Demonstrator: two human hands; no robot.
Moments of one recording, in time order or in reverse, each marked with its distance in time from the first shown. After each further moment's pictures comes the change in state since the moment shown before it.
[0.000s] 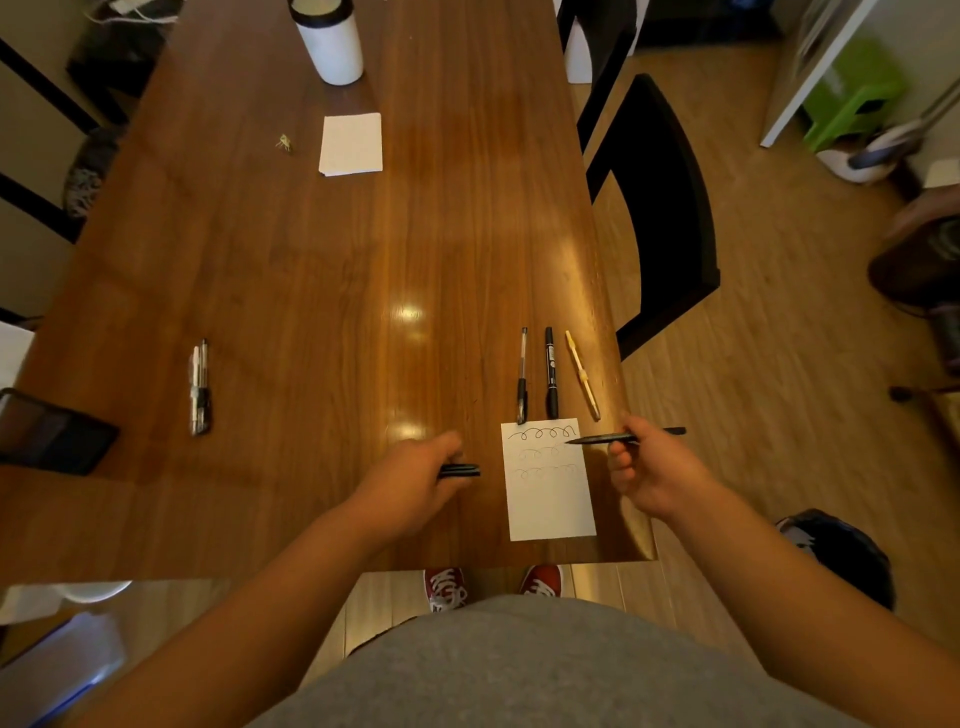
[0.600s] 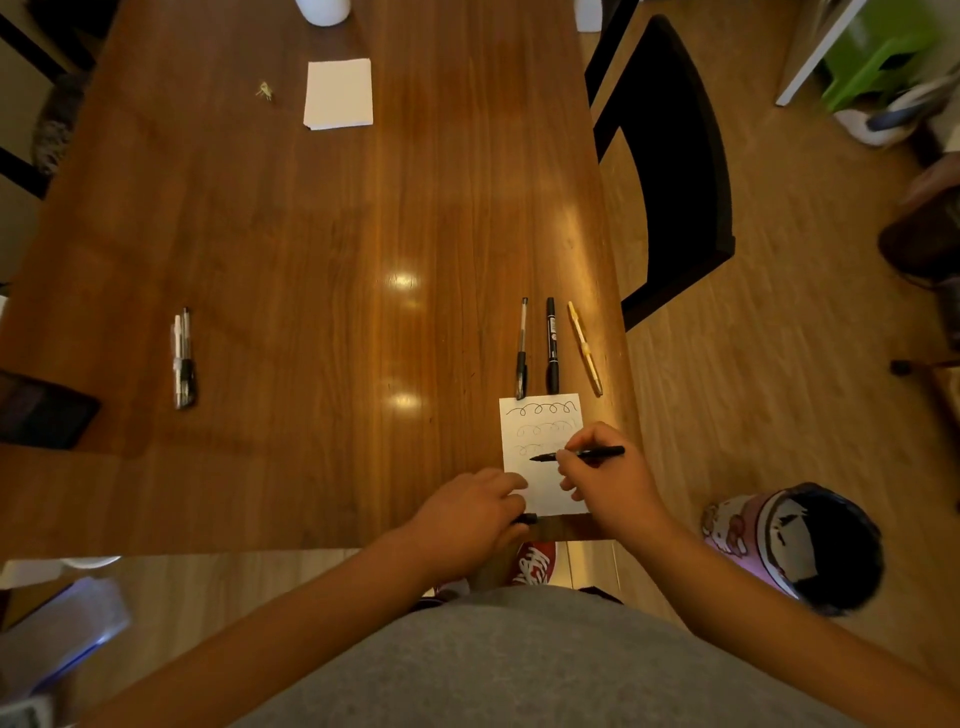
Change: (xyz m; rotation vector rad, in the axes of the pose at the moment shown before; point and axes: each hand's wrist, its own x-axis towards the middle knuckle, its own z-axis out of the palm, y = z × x) left_hand 0.001 0.023 0.080 0.303 -0.142 0.392; right_hand 0.004 0.066 0.008 -0.791 0.006 -0.560
